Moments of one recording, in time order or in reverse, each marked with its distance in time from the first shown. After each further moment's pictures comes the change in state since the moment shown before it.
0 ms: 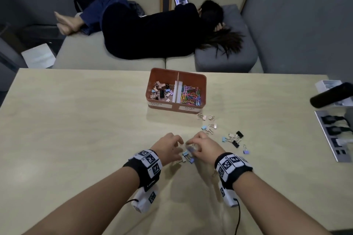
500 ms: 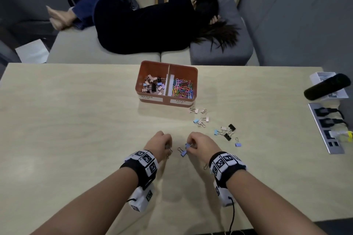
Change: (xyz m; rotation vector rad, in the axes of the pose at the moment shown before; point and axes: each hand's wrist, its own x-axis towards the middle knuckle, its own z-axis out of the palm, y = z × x) left_hand 0.003 -0.004 0.031 -0.032 0.090 -0.102; right_hand -0.015 0.018 0.009 0.080 0.092 0.045
